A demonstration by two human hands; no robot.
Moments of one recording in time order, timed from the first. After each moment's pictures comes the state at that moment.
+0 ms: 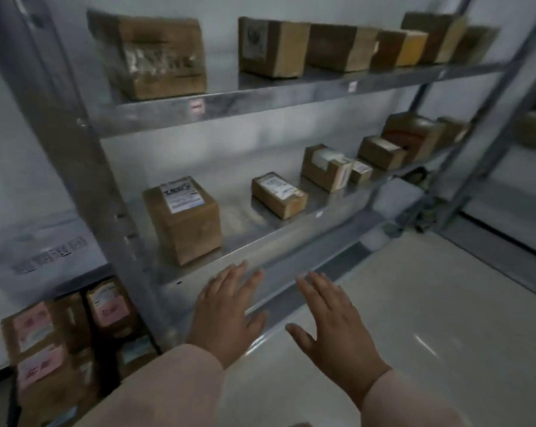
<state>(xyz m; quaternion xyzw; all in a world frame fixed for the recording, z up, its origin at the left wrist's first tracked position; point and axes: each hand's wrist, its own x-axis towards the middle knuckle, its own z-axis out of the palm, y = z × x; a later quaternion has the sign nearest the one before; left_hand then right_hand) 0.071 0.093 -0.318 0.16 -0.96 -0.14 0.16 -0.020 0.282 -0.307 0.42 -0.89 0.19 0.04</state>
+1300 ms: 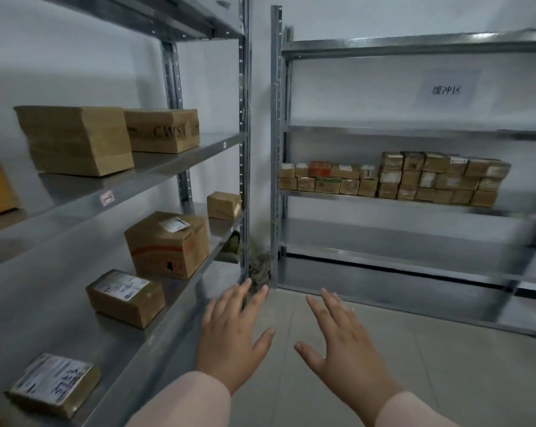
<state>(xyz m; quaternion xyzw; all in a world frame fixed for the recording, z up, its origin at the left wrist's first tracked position) -0.645 0.415 -0.256 -0.19 -0.95 -0.15 0.19 -0.596 0.623 -0.263 0.04 -0.98 0.13 0.17</state>
